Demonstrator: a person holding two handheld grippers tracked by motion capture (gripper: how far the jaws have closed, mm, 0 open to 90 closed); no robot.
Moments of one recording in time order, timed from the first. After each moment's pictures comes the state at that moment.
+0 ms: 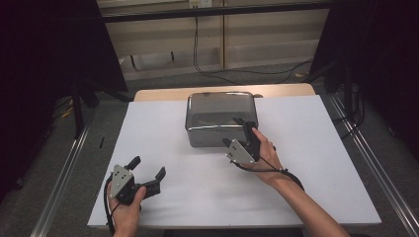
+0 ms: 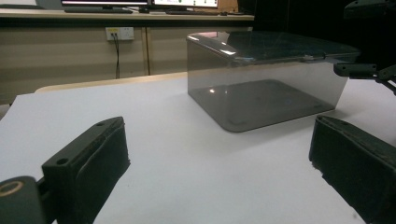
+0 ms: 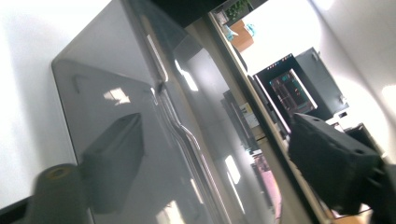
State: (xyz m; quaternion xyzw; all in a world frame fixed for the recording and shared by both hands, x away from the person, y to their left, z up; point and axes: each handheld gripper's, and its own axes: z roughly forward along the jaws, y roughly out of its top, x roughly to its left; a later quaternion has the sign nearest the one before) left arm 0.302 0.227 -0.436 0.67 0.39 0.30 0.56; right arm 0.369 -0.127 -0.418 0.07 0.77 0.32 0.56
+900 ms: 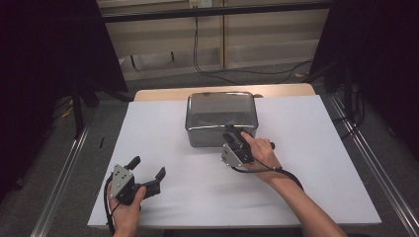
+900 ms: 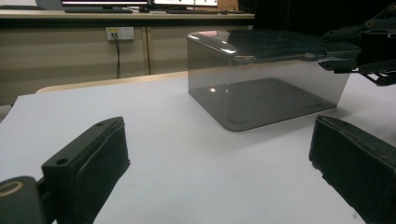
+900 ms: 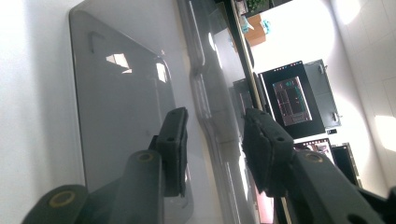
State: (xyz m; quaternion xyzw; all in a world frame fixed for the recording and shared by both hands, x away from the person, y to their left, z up) left arm 0.303 0.227 -0.436 0.67 0.39 0.30 0.56; right arm 0.375 -0.115 -0.427 0.00 0.79 0.23 0.57
